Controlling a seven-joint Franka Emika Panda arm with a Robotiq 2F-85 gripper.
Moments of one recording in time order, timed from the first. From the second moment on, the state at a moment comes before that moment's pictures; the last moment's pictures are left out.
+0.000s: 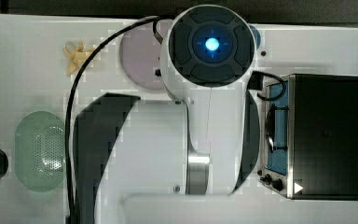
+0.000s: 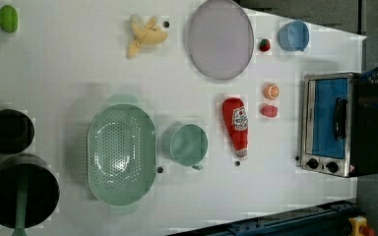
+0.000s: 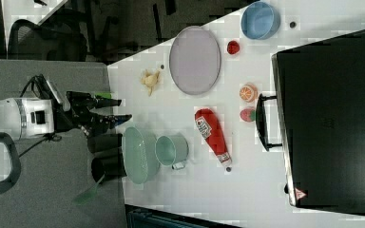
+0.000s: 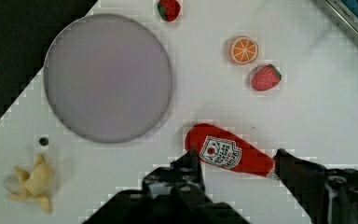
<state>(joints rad) -0.03 -0.03 0.03 -1.79 0.01 0.19 0.06</state>
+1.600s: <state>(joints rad) -0.12 0.11 0.18 -2.27 0.03 0.66 -0.74</state>
